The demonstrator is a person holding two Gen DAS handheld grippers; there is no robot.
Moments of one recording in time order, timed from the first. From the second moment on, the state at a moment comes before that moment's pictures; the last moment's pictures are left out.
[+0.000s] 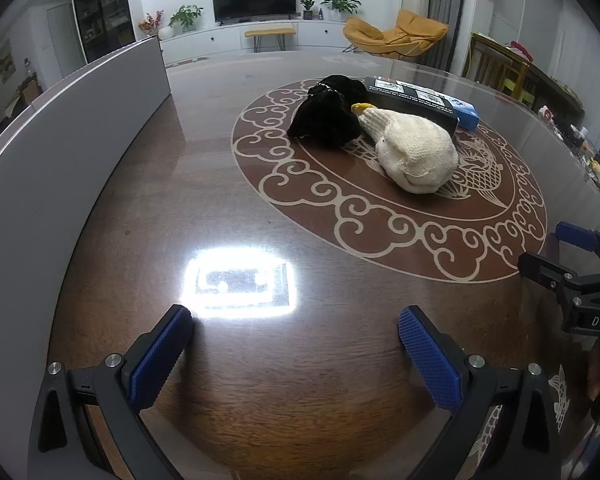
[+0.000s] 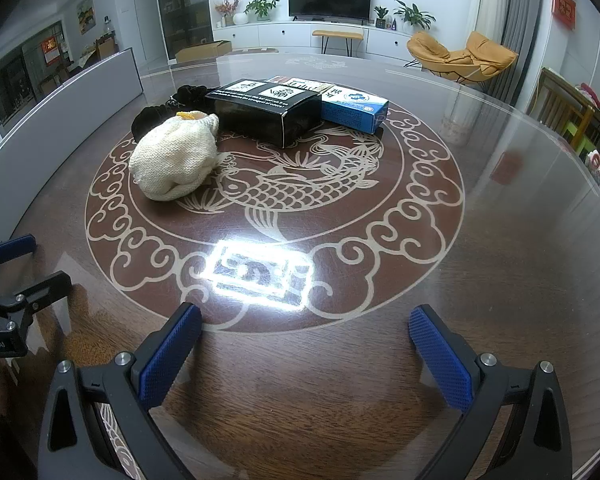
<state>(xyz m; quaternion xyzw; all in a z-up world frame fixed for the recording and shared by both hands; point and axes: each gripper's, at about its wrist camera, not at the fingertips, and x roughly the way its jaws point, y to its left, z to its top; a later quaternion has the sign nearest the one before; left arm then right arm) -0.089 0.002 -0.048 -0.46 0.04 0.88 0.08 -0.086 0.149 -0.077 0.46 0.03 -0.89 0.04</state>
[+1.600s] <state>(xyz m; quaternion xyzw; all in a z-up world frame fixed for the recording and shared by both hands) -0.090 0.004 -0.048 -0.46 0.04 0.88 0.07 -0.261 0.048 -0.061 0.46 0.27 -0.83 0.14</state>
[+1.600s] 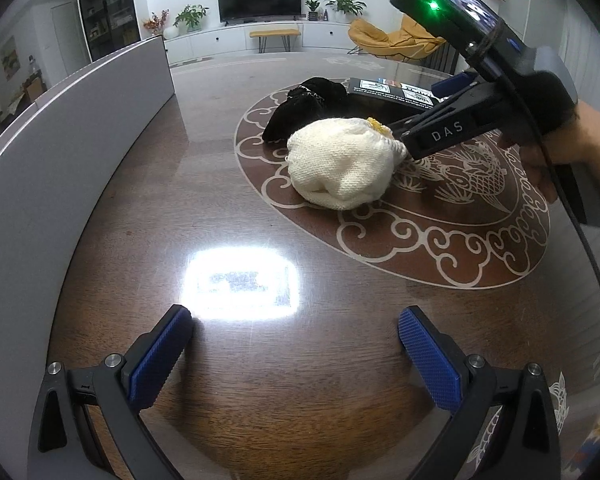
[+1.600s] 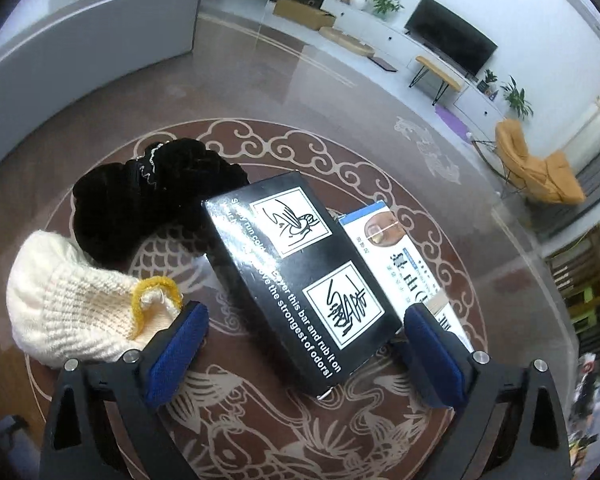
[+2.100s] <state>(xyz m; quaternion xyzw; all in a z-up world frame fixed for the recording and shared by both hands) -0.089 0.005 -0.049 -0.46 0.04 0.88 0.07 -0.264 0.031 -0.060 0.47 0.22 -0.84 0.15</state>
